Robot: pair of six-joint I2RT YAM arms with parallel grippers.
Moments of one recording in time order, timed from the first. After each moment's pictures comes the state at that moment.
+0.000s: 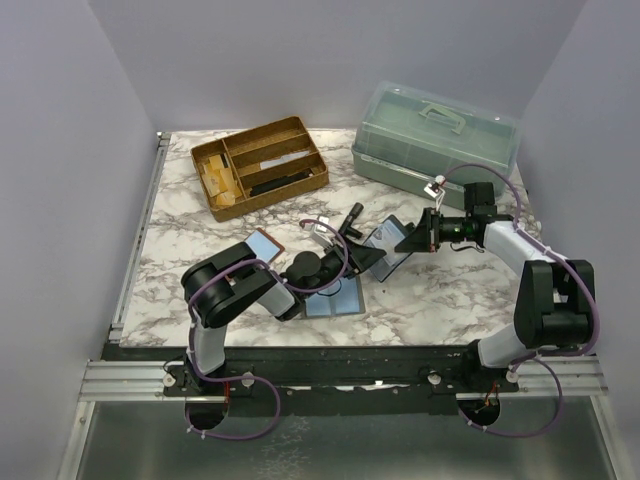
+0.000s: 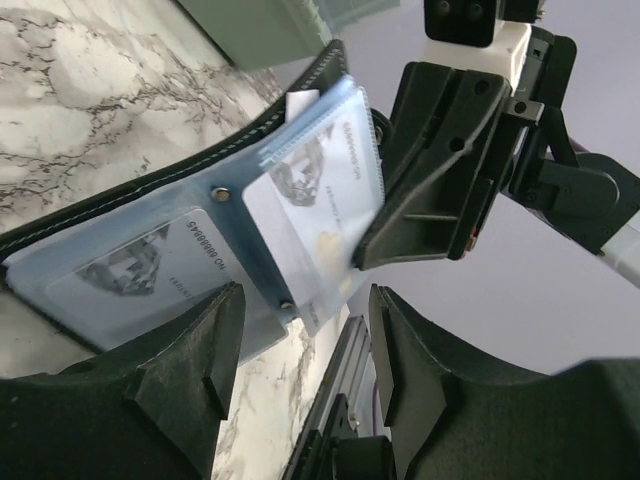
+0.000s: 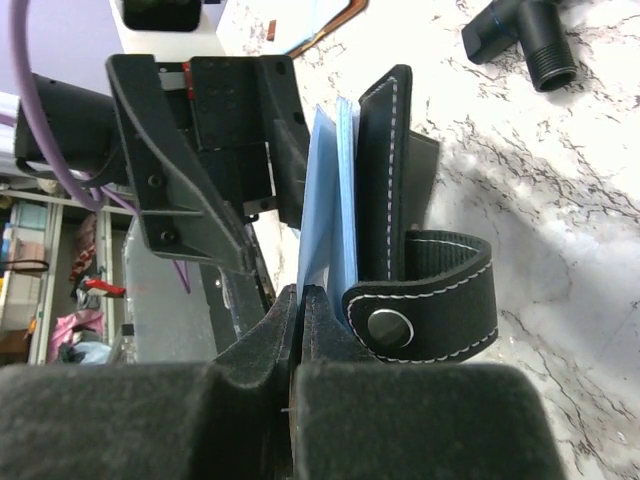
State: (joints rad) left arm -0.91 1.90 0.58 1.36 0.02 -1.19; right arm 0.01 1.52 0.88 -0.37 -1.22 -0.05
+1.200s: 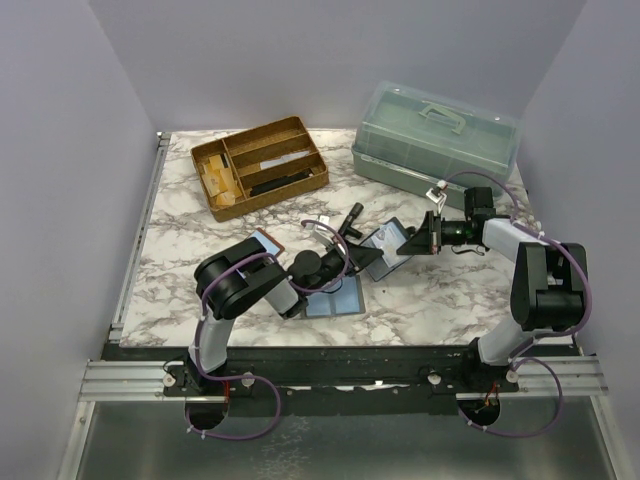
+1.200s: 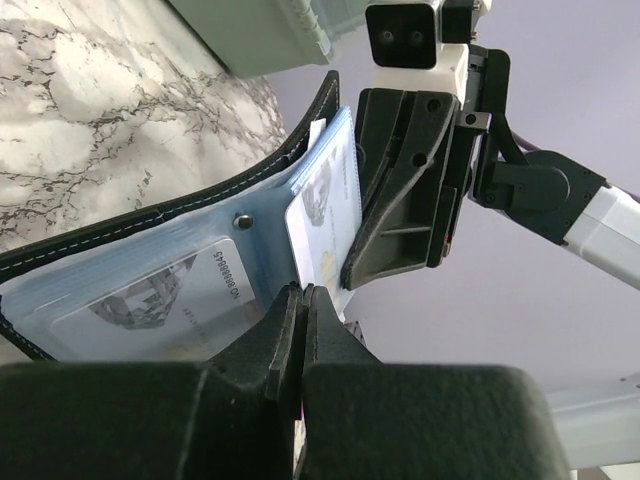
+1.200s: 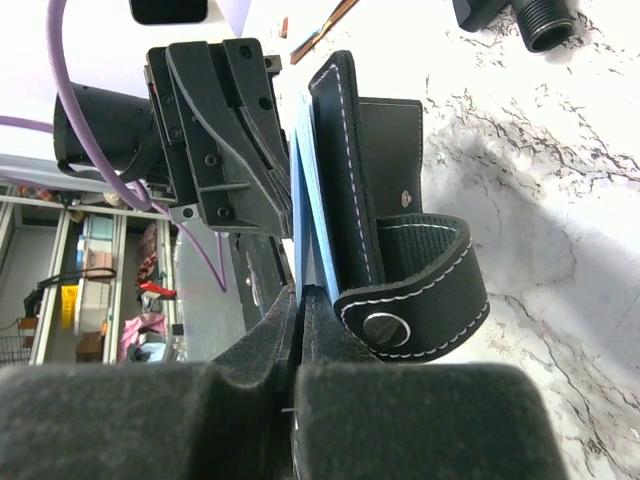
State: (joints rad) left arm -0.88 2.00 0.62 1.44 0.03 -1.21; right arm -0.03 1.63 0.88 -0.39 -1.30 -0.05
